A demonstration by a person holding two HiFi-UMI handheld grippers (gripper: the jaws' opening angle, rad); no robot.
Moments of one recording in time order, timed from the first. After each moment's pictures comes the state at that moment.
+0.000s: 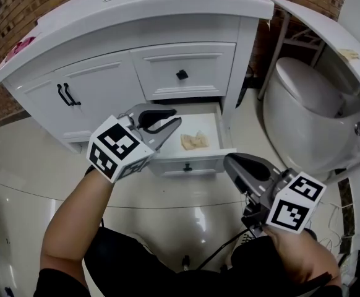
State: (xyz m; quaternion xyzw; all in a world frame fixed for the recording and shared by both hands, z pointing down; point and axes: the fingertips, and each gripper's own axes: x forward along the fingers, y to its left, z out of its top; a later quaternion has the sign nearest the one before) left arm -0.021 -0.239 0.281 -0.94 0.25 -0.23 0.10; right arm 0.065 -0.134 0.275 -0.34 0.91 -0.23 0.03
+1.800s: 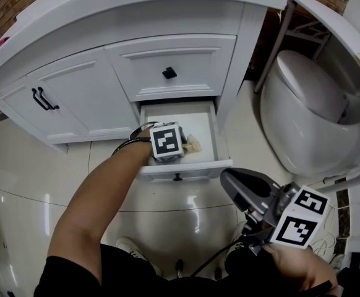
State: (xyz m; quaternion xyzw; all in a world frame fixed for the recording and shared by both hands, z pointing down) left arm 0.041 -0.297 0.542 -0.85 -0.02 -0.53 0.04; right arm 0.075 -0.163 0.299 -0.33 0.89 -0.31 0.03
